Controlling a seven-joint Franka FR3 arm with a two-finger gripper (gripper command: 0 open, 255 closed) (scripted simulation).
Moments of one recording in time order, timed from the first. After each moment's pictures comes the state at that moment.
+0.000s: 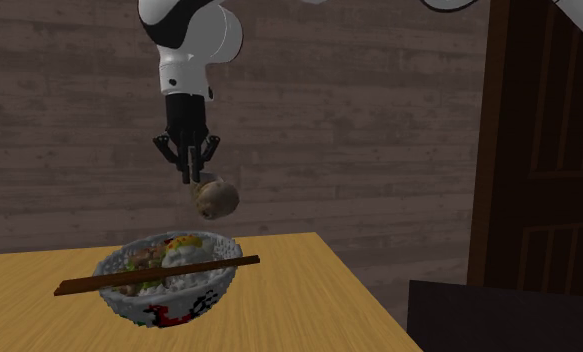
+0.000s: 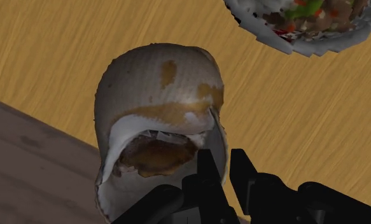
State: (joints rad) arm -0.12 0.69 -0.19 -1.18 0.15 1.79 0.35
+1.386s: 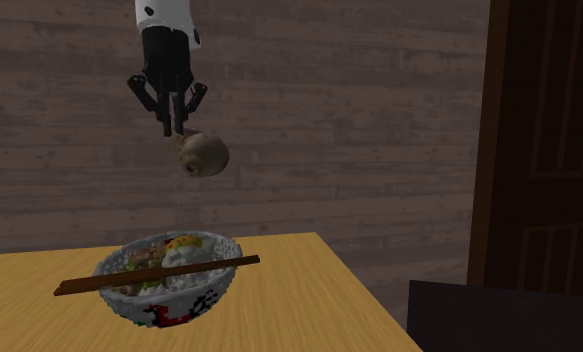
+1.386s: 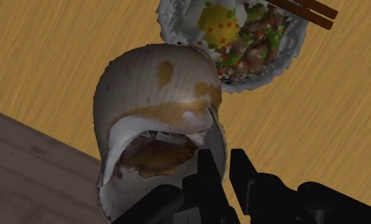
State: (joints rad) arm -0.05 0.59 -0.18 -1.10 0.13 1.61 0.45
